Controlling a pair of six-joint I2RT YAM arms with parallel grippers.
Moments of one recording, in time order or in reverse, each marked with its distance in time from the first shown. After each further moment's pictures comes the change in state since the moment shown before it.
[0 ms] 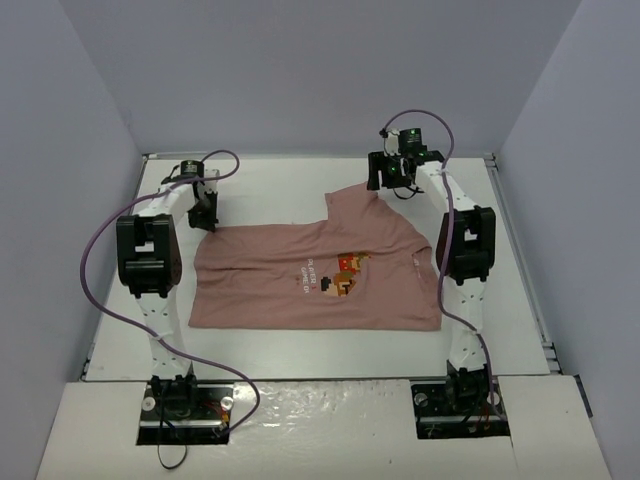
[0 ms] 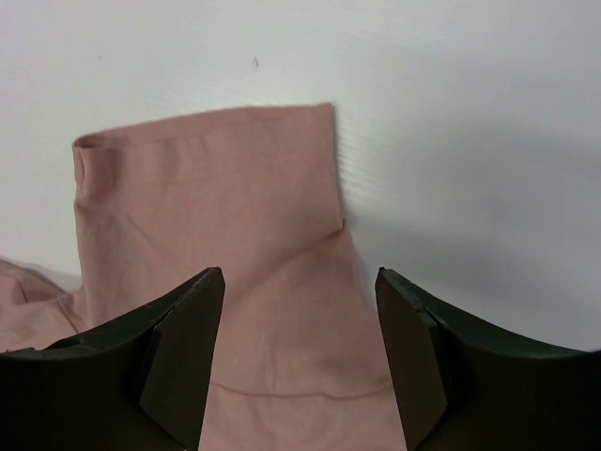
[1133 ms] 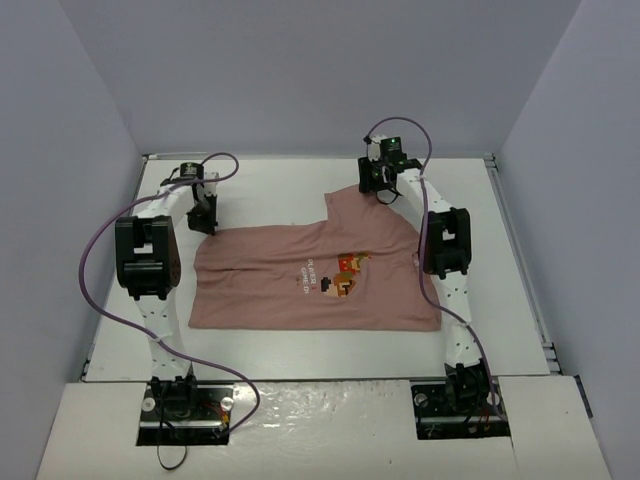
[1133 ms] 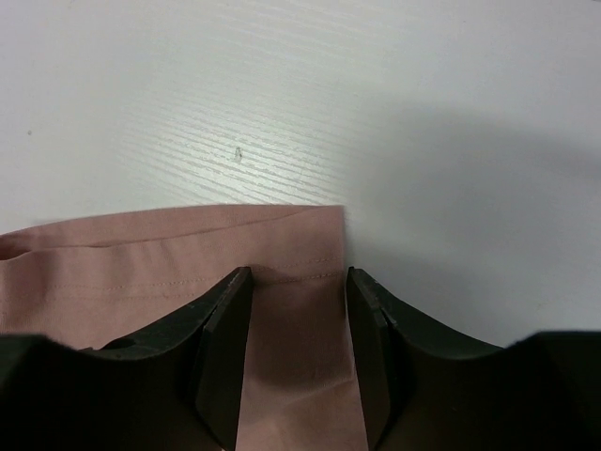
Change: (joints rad) left arm 0.000 -0.023 -0.031 -0.013 0.000 -0.008; right arm 0.056 0.276 0.259 0.079 0.077 -0.014
